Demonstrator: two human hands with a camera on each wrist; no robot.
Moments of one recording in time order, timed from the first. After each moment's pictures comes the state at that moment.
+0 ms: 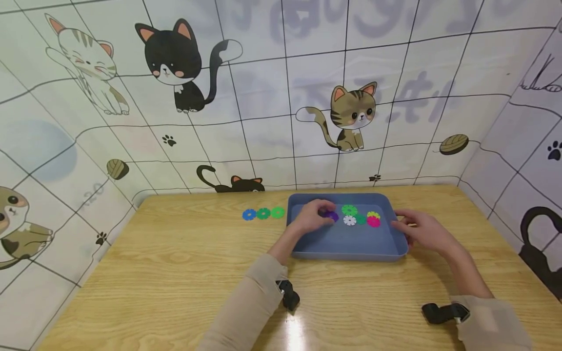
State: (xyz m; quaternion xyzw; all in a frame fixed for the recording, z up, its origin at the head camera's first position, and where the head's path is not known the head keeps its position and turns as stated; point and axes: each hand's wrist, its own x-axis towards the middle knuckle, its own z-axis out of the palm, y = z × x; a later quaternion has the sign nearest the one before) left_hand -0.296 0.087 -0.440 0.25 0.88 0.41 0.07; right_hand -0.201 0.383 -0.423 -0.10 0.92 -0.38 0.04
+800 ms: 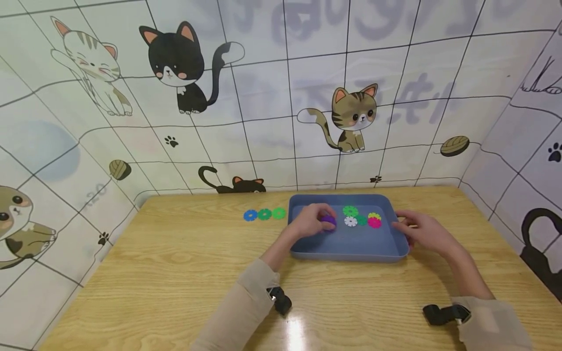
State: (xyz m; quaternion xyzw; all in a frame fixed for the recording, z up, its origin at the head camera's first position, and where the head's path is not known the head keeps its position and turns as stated) left_hand -0.281 0.076 -0.427 0.25 0.85 0.43 0.14; right_hand -0.202 0.384 -0.425 -0.10 0.92 -0.37 0.04
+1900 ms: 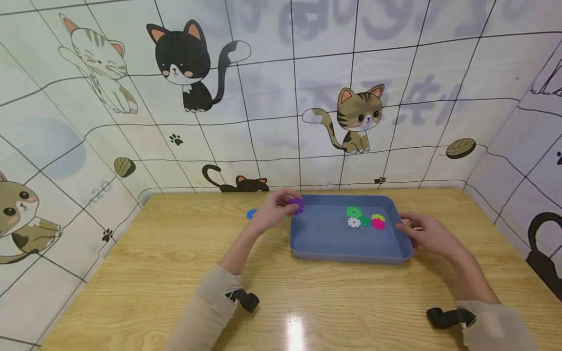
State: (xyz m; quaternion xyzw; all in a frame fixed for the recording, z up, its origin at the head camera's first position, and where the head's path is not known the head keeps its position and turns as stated) left_hand -0.282 -0.018 -0.401 0.22 0.78 0.58 0.07; right_hand -0.201 0.384 -0.426 -0.11 0.92 -0.38 0.04
